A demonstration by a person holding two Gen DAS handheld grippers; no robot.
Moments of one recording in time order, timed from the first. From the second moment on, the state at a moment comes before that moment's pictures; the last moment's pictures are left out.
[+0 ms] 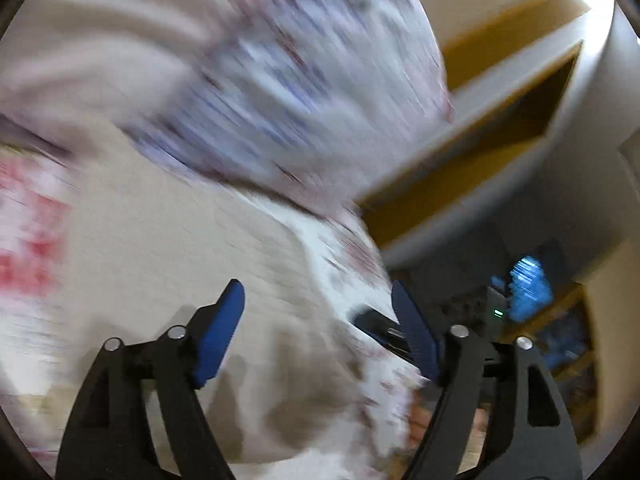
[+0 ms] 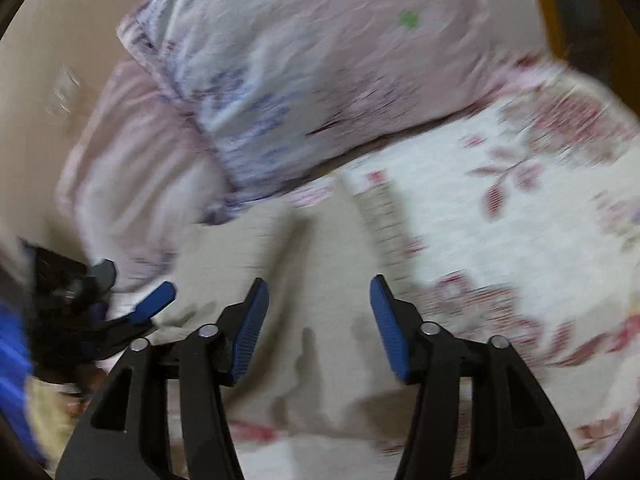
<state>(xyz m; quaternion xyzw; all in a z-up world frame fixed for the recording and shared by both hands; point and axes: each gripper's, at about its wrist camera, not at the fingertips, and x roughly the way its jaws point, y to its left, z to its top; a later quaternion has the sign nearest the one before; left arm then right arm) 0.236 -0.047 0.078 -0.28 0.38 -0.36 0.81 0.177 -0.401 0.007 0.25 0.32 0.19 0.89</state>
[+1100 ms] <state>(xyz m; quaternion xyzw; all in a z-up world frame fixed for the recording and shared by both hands) 0.239 -0.030 0.031 -0.21 0.46 -0.28 0.82 0.193 -0.387 0.011 0.16 0.26 0.14 0.94</state>
